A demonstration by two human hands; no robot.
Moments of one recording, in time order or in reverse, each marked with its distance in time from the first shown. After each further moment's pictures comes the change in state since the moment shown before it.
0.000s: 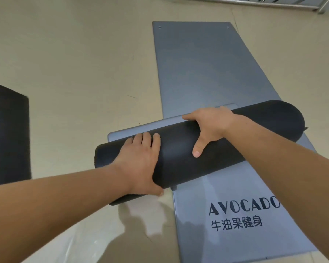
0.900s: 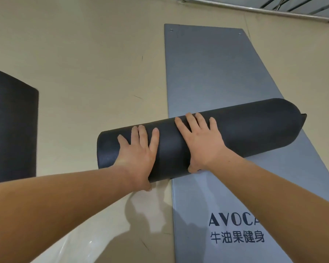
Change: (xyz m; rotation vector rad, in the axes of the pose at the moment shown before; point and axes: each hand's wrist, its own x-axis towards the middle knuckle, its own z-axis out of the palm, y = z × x) left_hand 0.024 -0.002 0.030 0.133 -0.002 -0.238; right_hand 0.033 -0.026 0.065 -0.280 0.305 -0.062
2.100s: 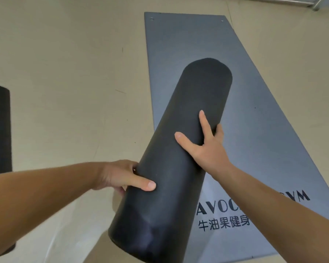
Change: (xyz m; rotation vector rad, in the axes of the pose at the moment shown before) left_hand 0.004 -0.015 0.022 -1.214 -0.787 0.180; right_hand -0.055 0.021 0.052 1.381 0.118 0.477
